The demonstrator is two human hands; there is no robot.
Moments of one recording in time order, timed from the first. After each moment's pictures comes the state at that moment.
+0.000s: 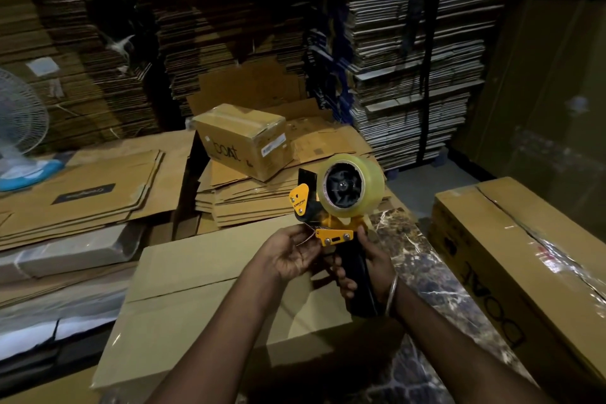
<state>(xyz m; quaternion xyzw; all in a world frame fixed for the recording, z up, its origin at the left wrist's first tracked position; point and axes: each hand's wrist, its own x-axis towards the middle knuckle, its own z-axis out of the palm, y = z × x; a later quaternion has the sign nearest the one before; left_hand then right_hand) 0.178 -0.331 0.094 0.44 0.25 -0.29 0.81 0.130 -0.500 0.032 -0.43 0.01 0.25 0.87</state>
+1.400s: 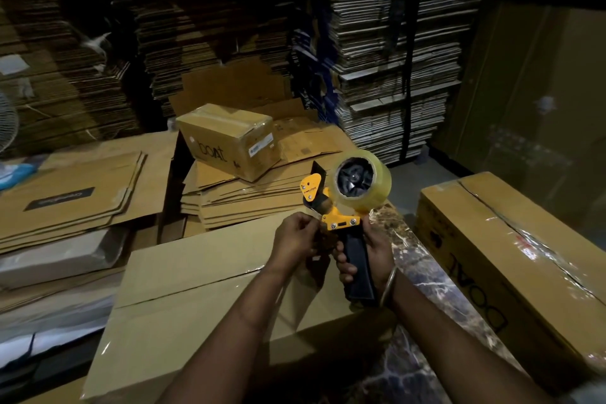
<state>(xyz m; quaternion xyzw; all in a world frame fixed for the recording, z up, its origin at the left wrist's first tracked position) 0.179 -0.351 0.074 0.80 0.03 -0.07 0.60 0.133 -0.503 0.035 -0.36 0.06 0.20 0.91</state>
